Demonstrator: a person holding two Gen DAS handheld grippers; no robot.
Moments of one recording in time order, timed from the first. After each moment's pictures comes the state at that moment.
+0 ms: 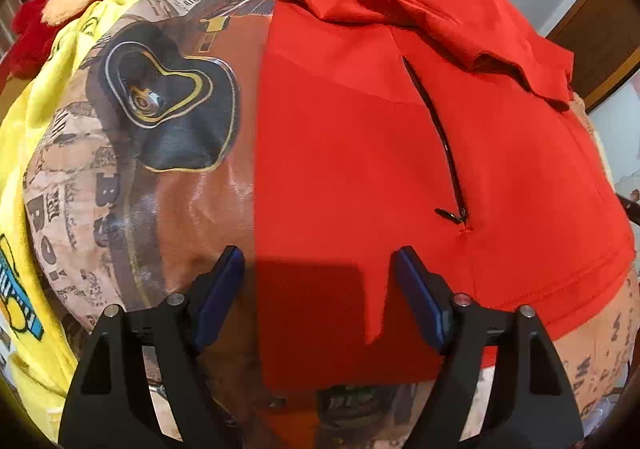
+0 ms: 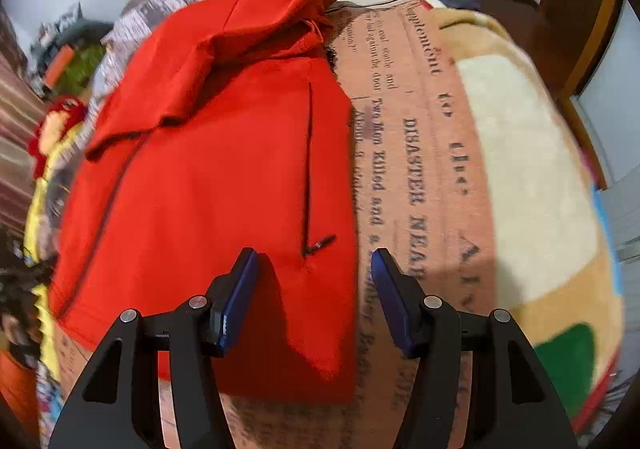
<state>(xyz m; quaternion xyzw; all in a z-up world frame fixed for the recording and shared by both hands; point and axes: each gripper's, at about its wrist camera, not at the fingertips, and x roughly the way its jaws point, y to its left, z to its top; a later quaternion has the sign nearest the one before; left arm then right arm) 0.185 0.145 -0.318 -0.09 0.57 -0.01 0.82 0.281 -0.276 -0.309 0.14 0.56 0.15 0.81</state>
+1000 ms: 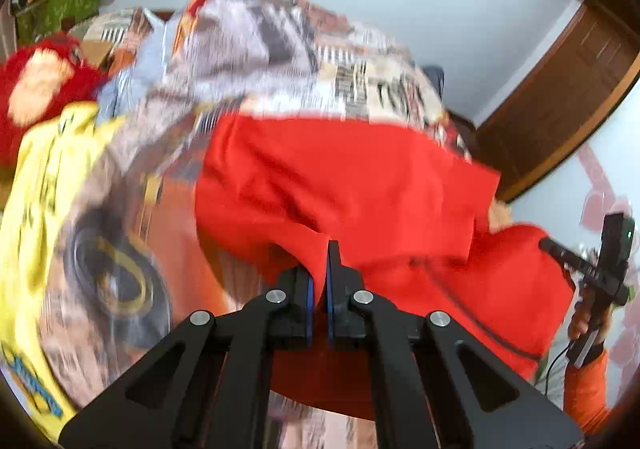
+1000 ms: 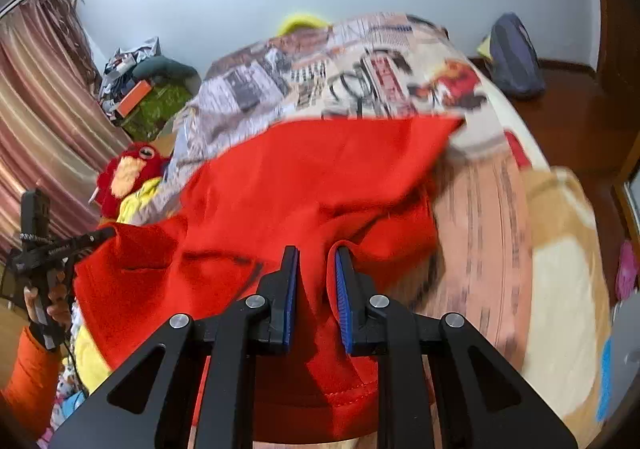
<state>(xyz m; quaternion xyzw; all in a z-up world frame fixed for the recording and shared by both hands) 0.294 0.141 -0.185 -0.18 0.44 -0.07 0.88 0.347 -0.245 -0.217 0.14 0.43 0.25 0.86</state>
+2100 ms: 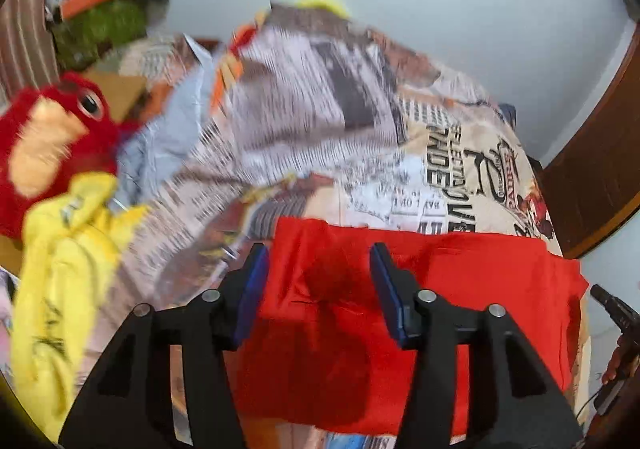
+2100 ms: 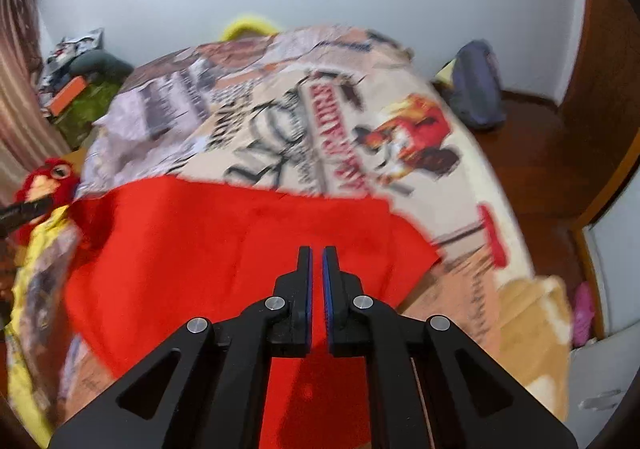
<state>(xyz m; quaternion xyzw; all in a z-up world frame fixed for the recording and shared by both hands) 0.424 0.197 -0.213 -0.14 0.42 0.05 0.89 0.465 -0.238 -0.244 0.07 0.44 0.16 0.88</state>
